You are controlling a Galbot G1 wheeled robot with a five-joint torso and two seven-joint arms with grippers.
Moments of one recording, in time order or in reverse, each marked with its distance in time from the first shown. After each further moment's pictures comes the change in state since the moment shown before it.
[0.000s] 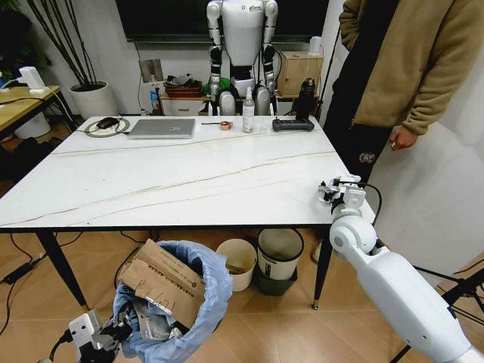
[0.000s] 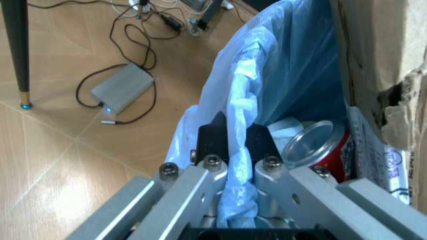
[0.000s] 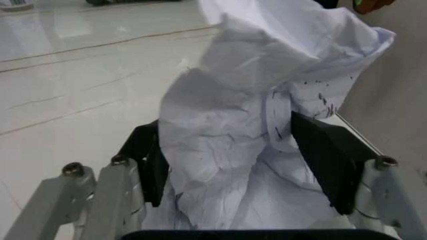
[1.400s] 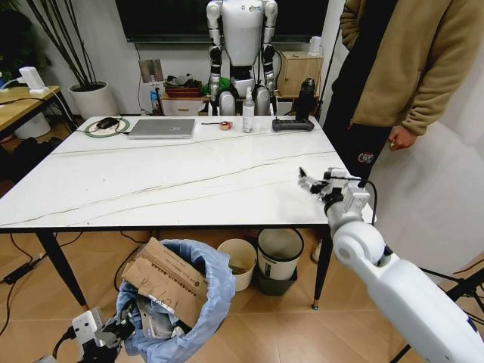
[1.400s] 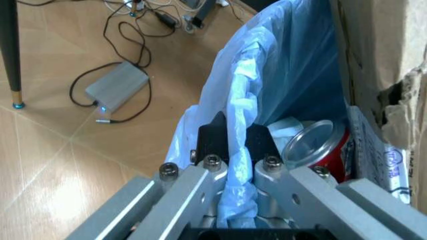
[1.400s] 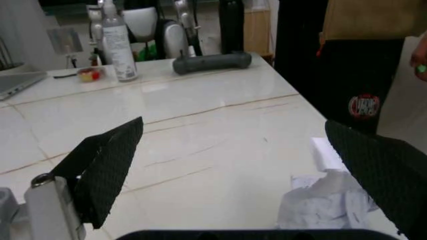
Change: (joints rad) left arm -0.004 0.021 0.006 -0.001 -0.012 0.004 -0.002; right arm -0.017 -0.061 -0.008 0.149 -0.003 0.112 -0.136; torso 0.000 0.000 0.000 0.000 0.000
